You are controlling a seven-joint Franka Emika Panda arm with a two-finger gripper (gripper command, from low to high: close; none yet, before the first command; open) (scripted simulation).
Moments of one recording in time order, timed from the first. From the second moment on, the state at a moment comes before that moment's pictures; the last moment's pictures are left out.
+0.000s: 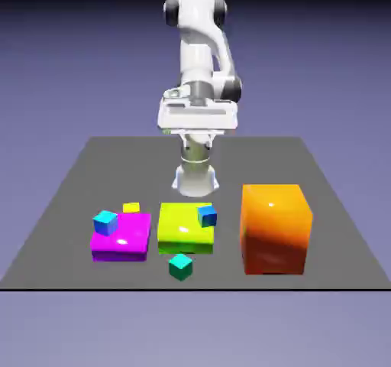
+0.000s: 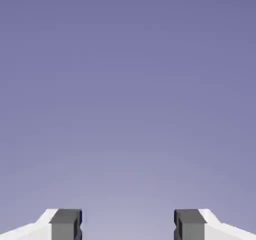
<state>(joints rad) 0.00 -0.53 -0.04 -2.81 -0.03 2.99 0.71</state>
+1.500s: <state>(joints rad) -0.24 0.03 -0.43 -2.42 -0.30 2.27 0.13</state>
